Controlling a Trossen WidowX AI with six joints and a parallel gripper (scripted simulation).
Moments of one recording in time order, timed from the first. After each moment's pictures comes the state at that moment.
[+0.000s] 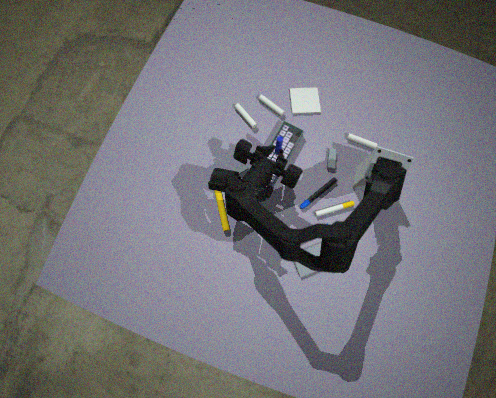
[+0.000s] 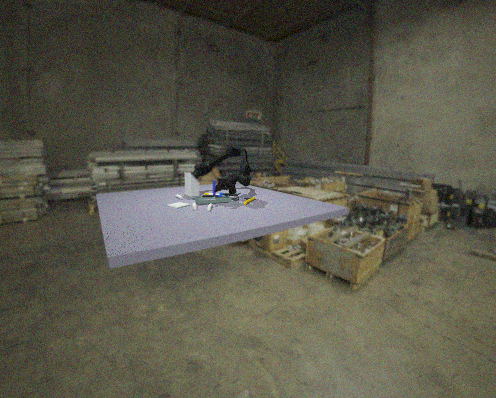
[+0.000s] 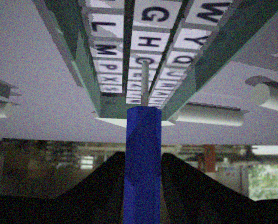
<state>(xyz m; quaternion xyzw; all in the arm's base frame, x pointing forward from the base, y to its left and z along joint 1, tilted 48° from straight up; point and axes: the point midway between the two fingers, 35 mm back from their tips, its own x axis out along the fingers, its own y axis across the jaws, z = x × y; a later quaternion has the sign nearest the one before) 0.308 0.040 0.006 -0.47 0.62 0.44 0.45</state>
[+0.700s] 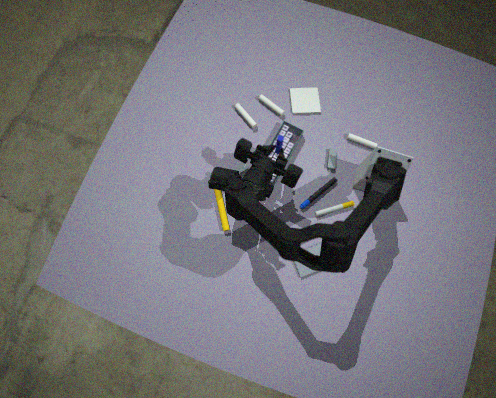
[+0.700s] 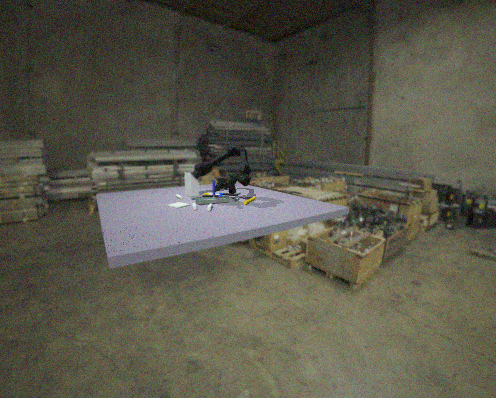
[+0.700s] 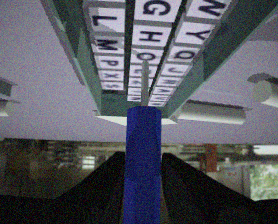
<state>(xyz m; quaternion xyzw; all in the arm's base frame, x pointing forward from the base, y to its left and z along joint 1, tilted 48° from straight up) 0.307 0.037 0.007 -0.46 0.62 0.44 0.45</state>
